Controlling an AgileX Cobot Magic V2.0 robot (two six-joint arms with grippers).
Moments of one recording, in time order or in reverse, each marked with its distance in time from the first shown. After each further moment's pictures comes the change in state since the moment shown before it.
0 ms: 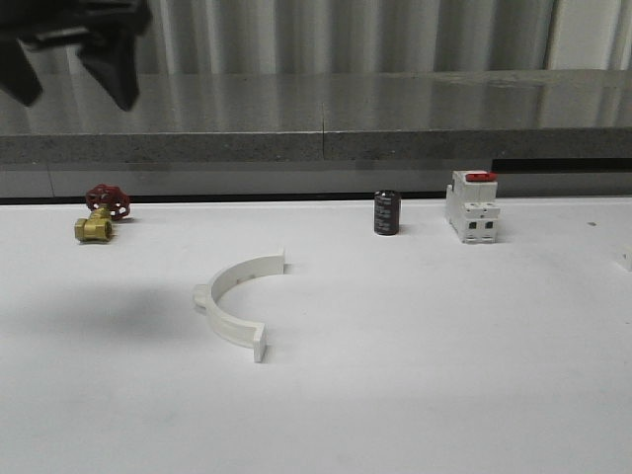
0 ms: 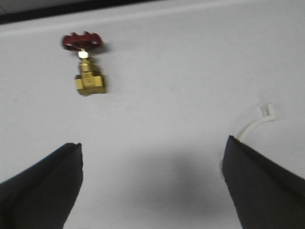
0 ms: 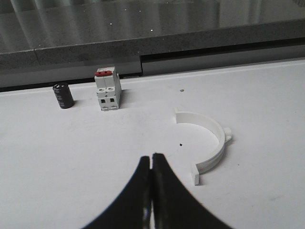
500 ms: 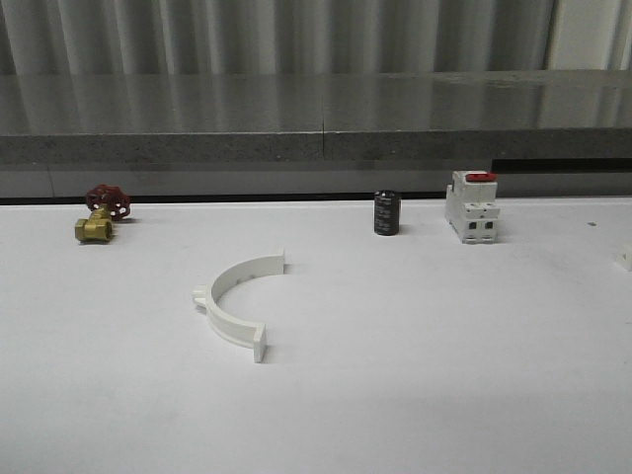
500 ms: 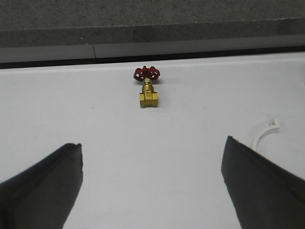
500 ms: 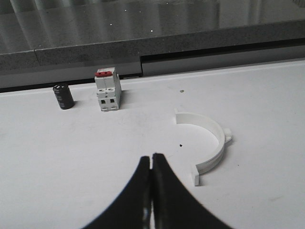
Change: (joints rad) left arm 0.127 -0.670 0.515 0.013 -0.212 0.030; right arm 0.000 0.000 0.000 0.000 0.000 0.000
